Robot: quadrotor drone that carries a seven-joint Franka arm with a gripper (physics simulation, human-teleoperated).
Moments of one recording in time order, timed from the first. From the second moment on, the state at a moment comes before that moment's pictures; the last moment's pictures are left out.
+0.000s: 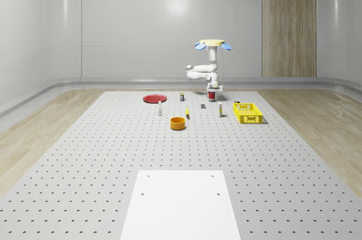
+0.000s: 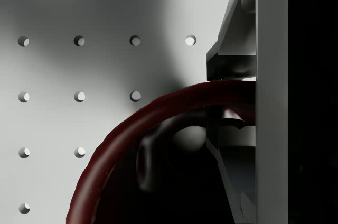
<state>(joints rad) -1.13 -1.39 1.32 -2.85 -1.86 1.47 1.64</state>
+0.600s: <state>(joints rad) -1.15 -1.42 1.39 -2.86 -1.78 1.47 1.65</state>
